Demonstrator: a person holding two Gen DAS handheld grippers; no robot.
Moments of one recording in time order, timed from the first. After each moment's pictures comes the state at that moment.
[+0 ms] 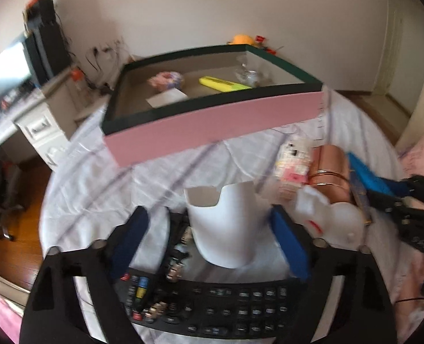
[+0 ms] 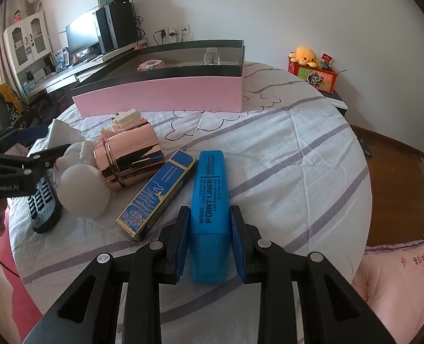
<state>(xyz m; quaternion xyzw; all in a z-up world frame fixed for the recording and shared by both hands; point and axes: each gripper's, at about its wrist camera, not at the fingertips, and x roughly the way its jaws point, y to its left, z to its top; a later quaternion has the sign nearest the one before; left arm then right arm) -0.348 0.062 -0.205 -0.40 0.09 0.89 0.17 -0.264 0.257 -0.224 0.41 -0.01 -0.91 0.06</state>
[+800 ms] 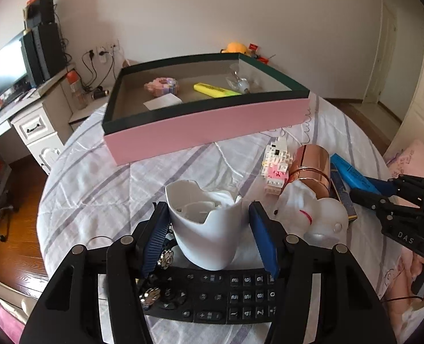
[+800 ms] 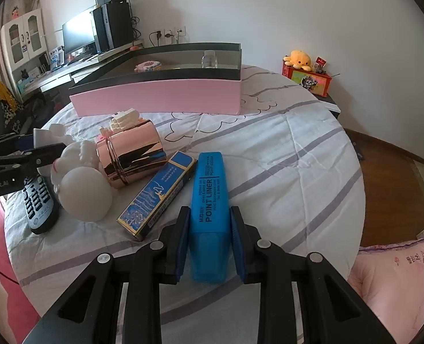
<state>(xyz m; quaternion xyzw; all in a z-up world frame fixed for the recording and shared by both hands) -0.330 0.056 -0.197 -0.38 0.09 0.90 0.19 -0.259 0.252 -0.218 0.41 0.01 -0.91 0.04</state>
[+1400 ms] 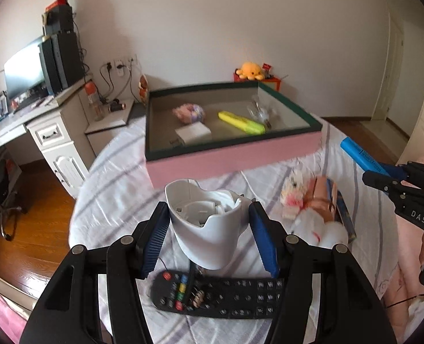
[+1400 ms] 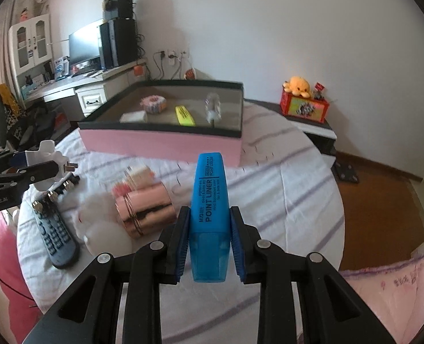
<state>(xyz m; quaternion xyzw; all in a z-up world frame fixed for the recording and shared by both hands) -0.332 0.025 -0.157 -0.34 0.07 0.92 0.16 -0.274 0.241 -0.165 0.35 0.03 -0.93 0.05</state>
